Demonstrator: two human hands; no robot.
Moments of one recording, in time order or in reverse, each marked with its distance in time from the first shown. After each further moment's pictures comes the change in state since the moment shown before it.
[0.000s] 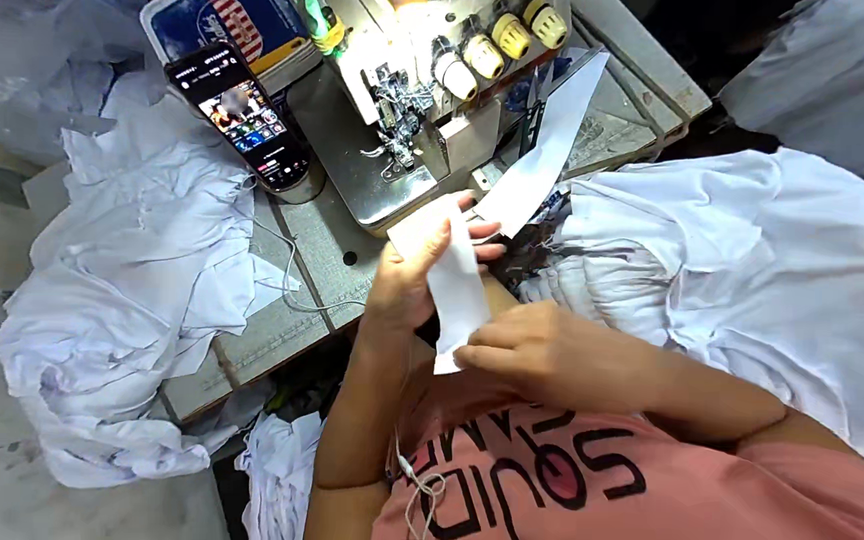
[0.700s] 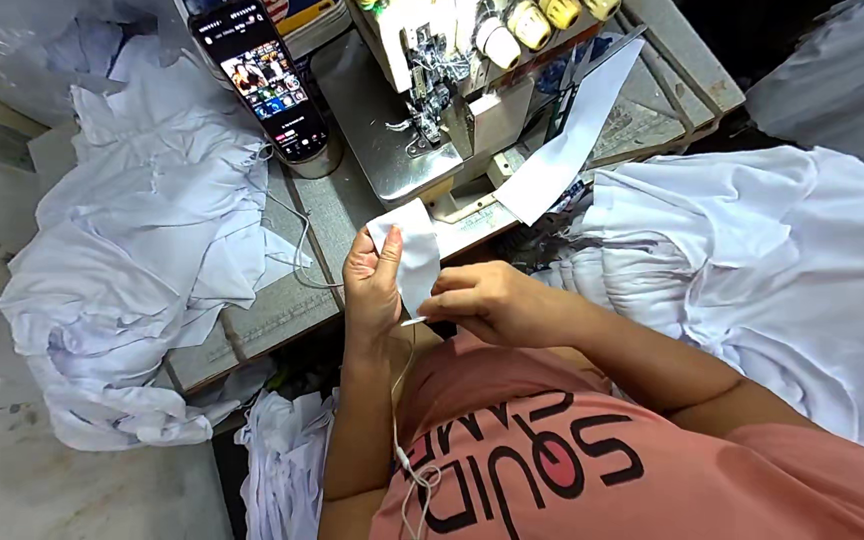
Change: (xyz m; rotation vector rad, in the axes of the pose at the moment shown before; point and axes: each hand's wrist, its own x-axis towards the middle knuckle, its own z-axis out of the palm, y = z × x) left_hand -0.038 -0.015 -0.045 0.304 0.429 0.309; right_hand 0.034 0.034 0.044 0.225 0.117 -0.013
